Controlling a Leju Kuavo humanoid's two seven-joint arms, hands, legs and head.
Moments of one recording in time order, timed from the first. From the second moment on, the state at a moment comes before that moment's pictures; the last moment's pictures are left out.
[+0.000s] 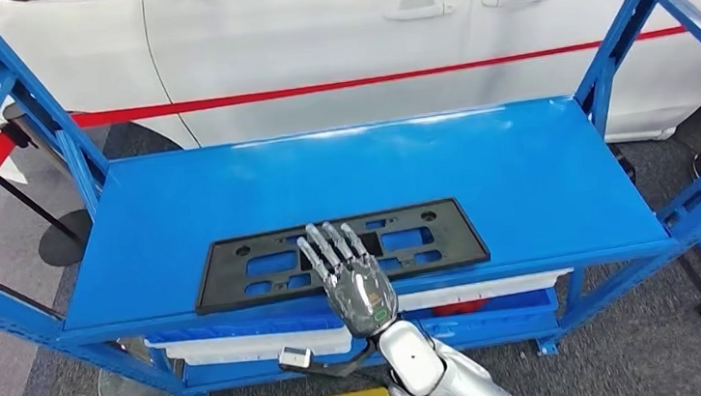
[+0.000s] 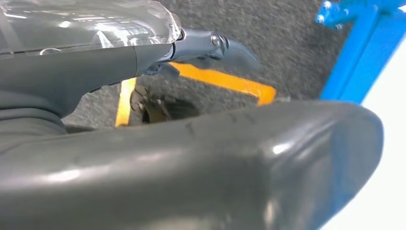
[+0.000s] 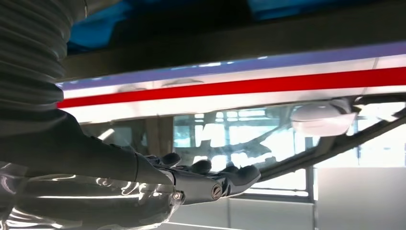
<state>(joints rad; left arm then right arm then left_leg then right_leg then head) -0.06 -0.14 1.26 -0.25 -0.77 -0.16 -0.63 -0.41 0.12 0.83 -0.88 1.57 -0.70 0.24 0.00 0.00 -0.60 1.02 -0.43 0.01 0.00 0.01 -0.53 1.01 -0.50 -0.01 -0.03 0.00</state>
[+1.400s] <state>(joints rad) -0.06 -0.14 1.29 -0.25 -0.79 -0.15 -0.63 -0.45 0.09 0.70 -1.00 1.30 -0.34 0.00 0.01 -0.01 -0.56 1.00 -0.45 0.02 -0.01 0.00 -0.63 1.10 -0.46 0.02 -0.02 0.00</state>
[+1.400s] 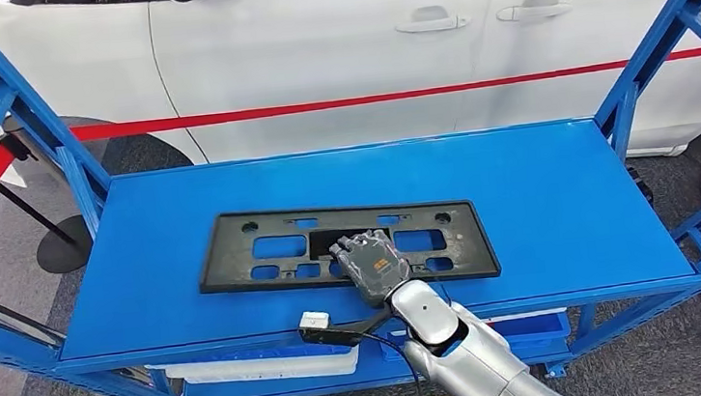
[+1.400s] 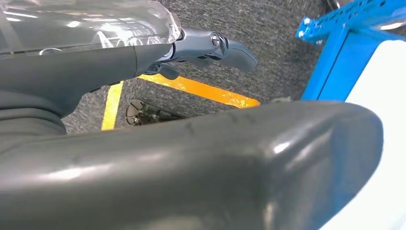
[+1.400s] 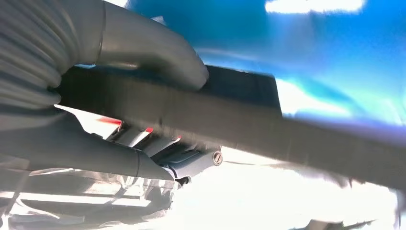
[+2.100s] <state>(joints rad) -0.05 -0.16 1.39 -0.25 -0.73 -0.09 -0.66 -0.05 0.07 0.48 -2.09 -0.05 -0.38 -0.55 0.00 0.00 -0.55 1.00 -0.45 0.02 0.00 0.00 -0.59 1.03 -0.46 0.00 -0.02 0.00</state>
